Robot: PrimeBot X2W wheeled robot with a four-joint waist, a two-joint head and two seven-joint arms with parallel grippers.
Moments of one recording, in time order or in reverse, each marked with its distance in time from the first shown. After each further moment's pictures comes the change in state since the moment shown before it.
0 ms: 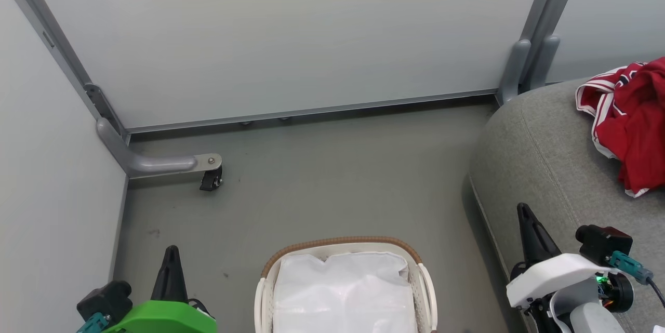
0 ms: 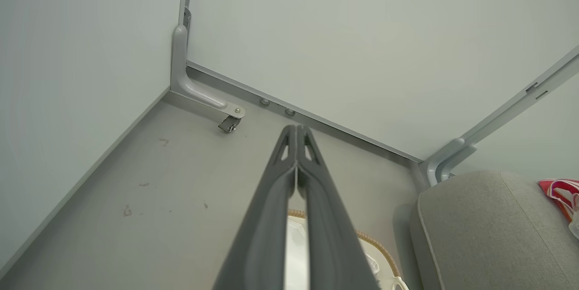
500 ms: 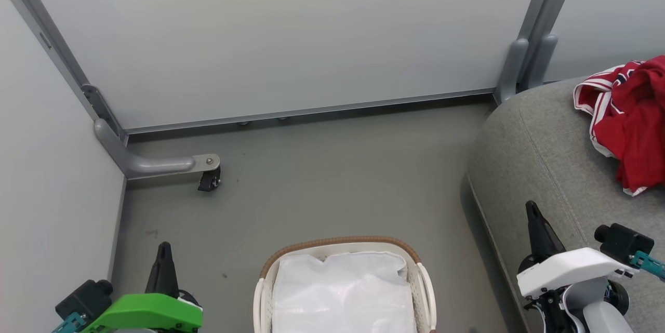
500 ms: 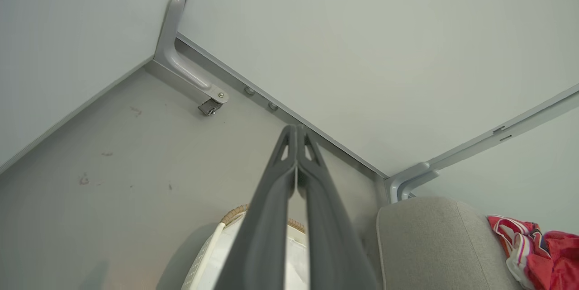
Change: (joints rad) left arm -0.014 0.000 0.035 -0.017 -0.215 -0.017 0.062; right arm 0.000 -0.001 -0.017 -0.024 0.251 0.000 0.058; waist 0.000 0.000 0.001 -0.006
